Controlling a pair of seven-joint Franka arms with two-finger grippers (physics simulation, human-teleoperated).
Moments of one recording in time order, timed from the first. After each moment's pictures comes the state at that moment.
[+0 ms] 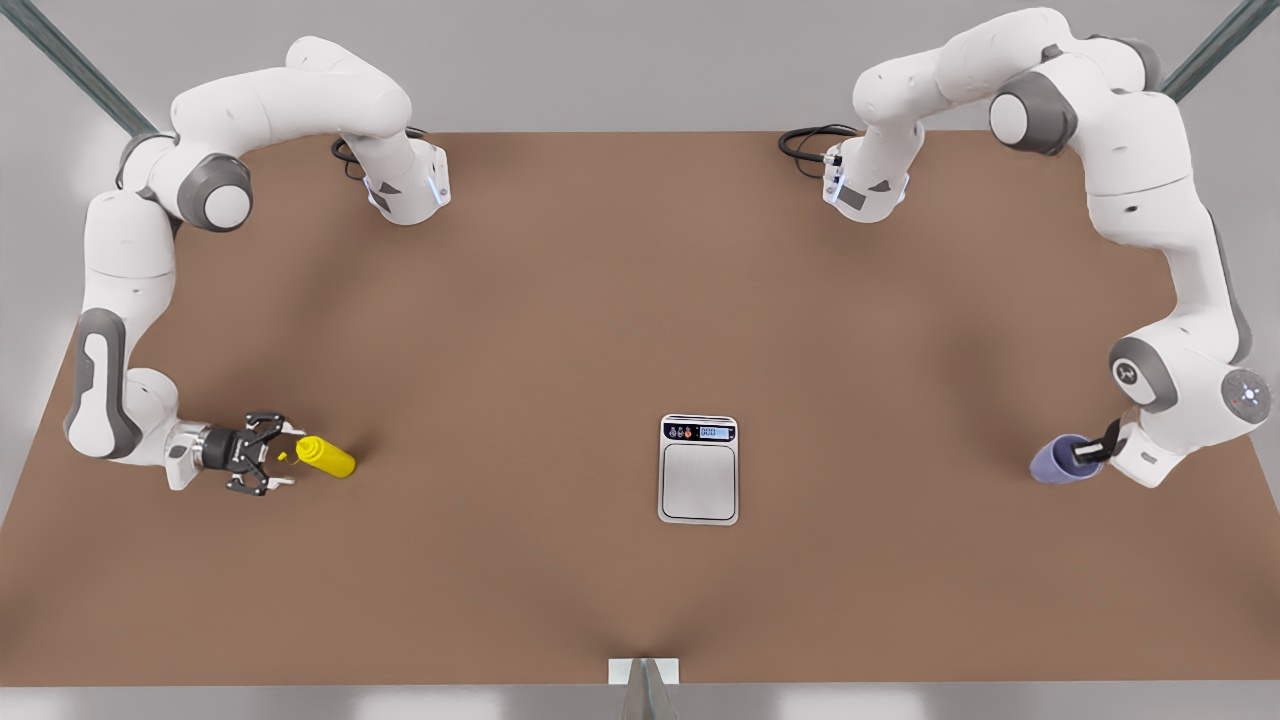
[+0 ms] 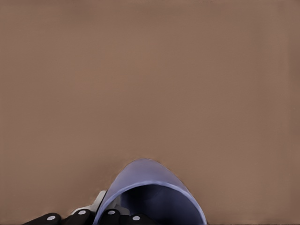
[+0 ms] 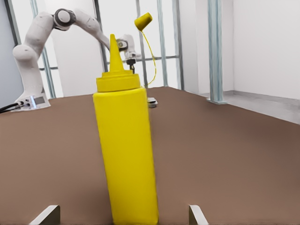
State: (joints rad) left arm 0.24 0.58 0.10 -1.61 -0.06 2.19 0.31; right arm -0.64 1.12 0.13 -1.28 0.98 1.48 -2.35
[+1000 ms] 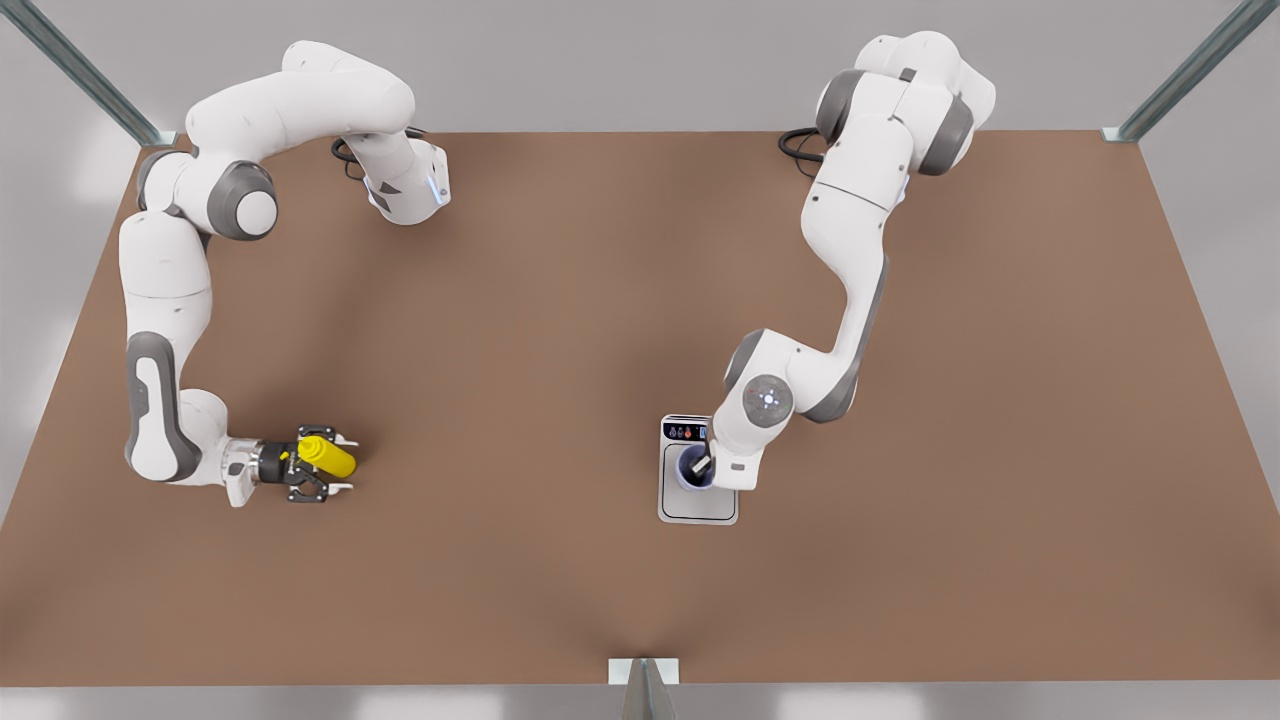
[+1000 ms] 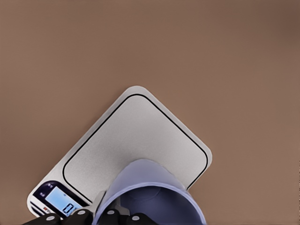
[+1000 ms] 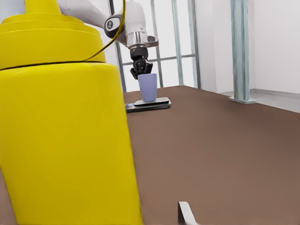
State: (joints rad) left arm -0.60 0.79 0.10 -1.39 -0.23 2.23 -1.09; right arm -0.49 1.12 0.13 -1.33 1.03 1.52 -2.34
